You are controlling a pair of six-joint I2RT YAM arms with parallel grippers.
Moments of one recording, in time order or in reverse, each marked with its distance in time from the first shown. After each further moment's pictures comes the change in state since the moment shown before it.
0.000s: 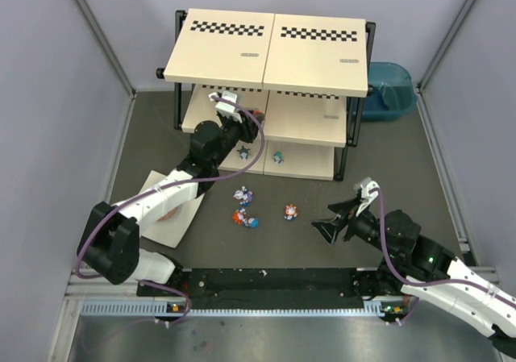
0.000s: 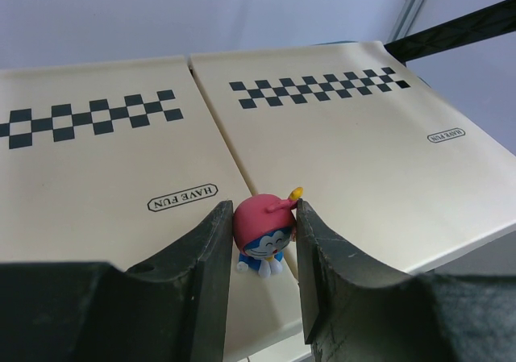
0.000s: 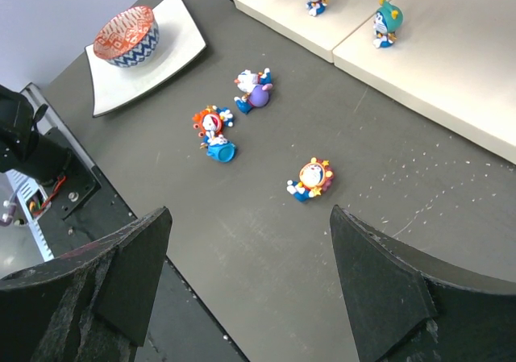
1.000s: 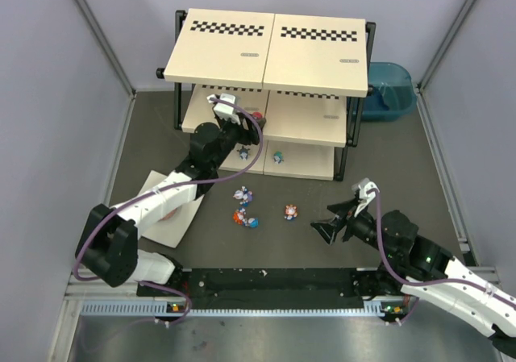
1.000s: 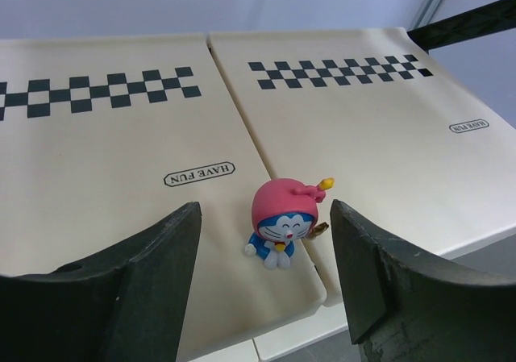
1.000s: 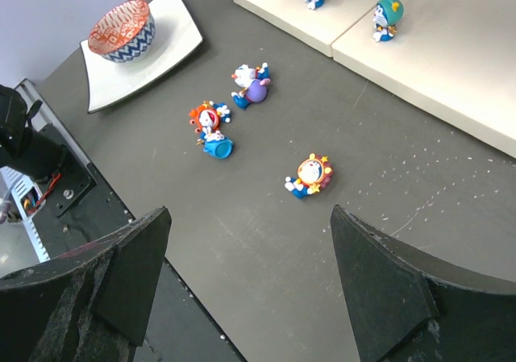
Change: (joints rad) left arm 0.000 -0.019 -0.019 -0.035 -0.045 -0.010; right arm 0.000 0.003 -0.021 0.015 0.000 0.000
